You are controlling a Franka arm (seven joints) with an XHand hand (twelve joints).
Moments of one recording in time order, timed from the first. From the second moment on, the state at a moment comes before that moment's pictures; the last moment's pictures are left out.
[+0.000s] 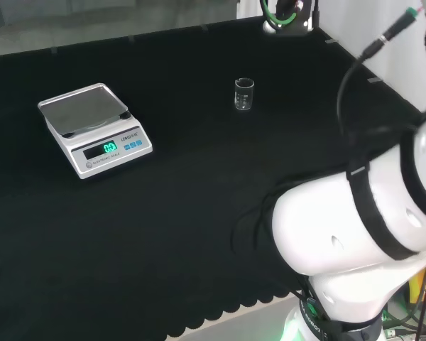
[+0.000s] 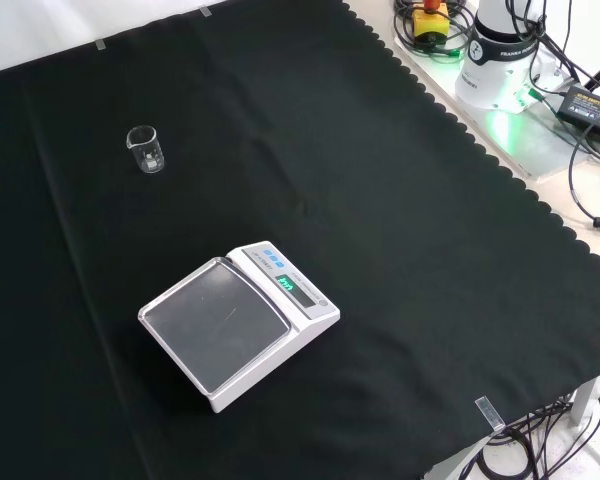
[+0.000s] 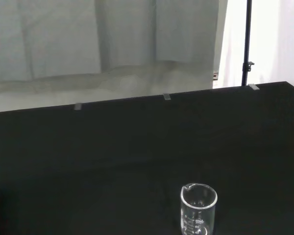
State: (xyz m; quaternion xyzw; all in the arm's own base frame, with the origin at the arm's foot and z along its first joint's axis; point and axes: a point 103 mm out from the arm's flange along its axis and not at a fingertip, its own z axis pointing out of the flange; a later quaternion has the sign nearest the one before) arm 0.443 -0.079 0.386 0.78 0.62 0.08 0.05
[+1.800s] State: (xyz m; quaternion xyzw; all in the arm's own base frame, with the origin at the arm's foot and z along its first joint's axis) arm 0.605 -0.143 0.185 0.81 0.58 -0.04 -0.09
